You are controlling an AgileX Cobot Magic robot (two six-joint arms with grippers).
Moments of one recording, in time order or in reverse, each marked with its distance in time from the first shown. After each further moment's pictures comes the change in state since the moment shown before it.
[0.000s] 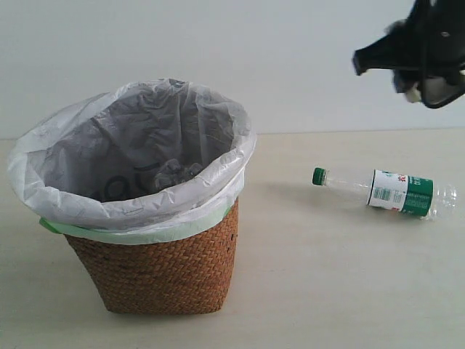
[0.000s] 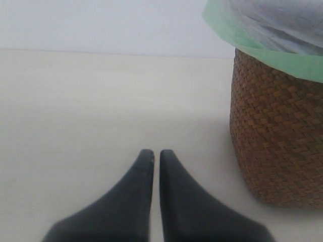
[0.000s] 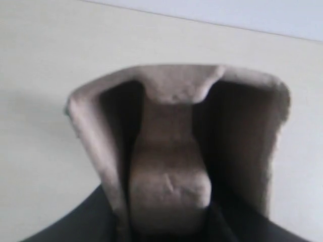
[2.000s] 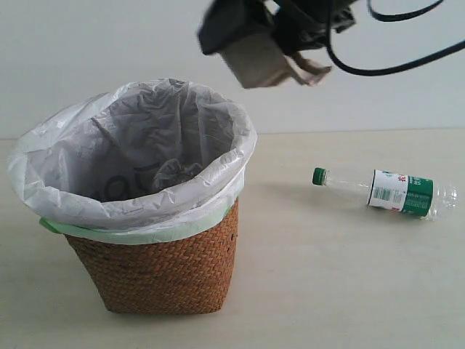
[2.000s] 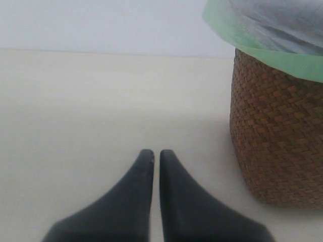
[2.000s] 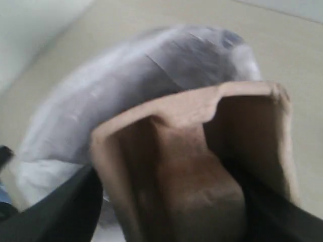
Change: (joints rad) left arm 0.000 0.000 0.000 0.000 0.000 0.000; right arm 0.127 -0.036 -0.115 1.039 0.041 -0.658
